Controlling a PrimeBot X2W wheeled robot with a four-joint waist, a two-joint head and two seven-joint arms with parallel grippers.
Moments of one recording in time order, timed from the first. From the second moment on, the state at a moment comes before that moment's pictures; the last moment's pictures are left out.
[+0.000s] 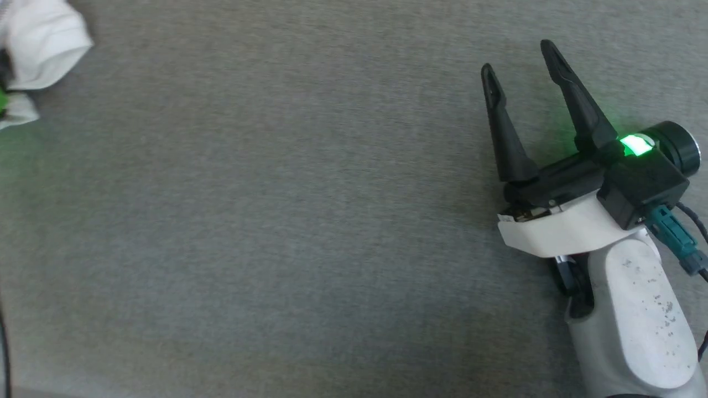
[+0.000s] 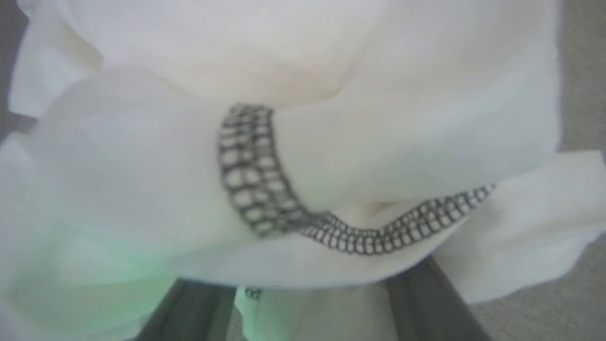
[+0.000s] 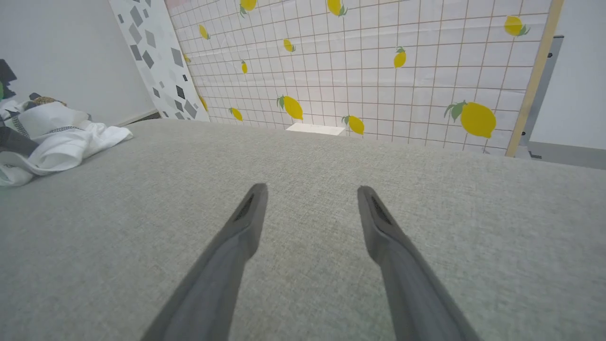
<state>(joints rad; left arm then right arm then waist) -0.83 0.56 0.03 0.39 -0.66 0.14 0.77 -0.42 -0.06 0.16 -0.07 0.01 0.13 -0.17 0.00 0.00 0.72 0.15</state>
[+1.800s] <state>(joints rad) -0.48 0.19 -0.68 0.49 -0.59 -0.04 0.61 -0.04 -0.05 0.02 0.01 0.12 0.13 -0.16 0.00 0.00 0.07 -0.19</state>
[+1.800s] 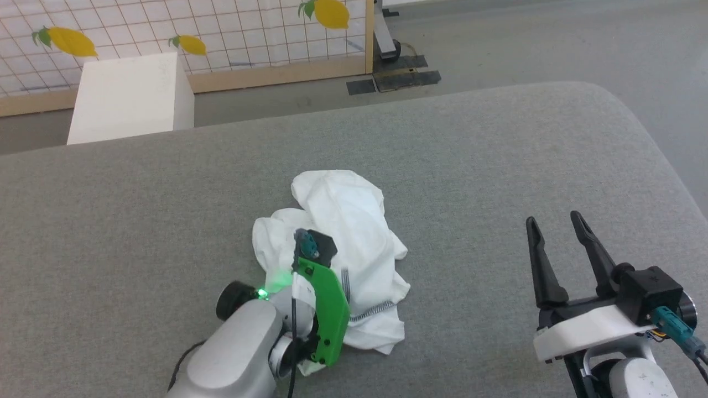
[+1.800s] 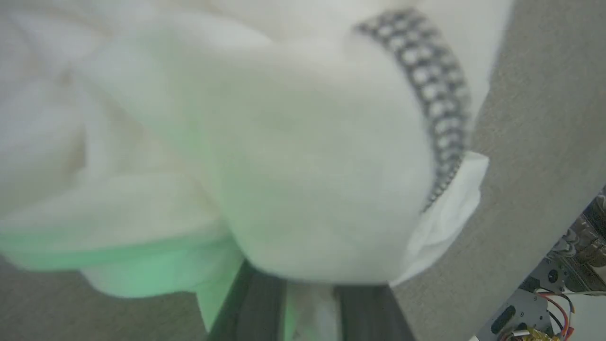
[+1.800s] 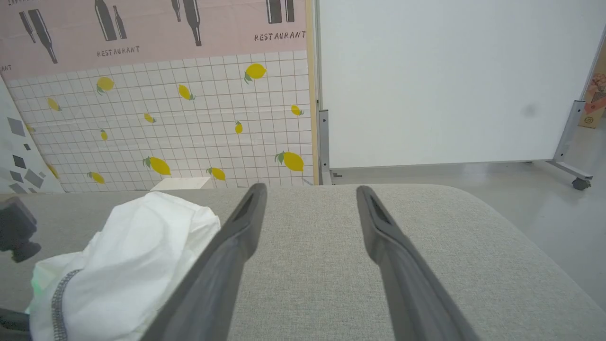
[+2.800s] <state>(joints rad) -0.14 0.23 -0.26 0.05 -0.40 0.20 -0.26 -0.13 -0.09 0.31 0.01 0.03 0.13 0.12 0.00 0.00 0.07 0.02</state>
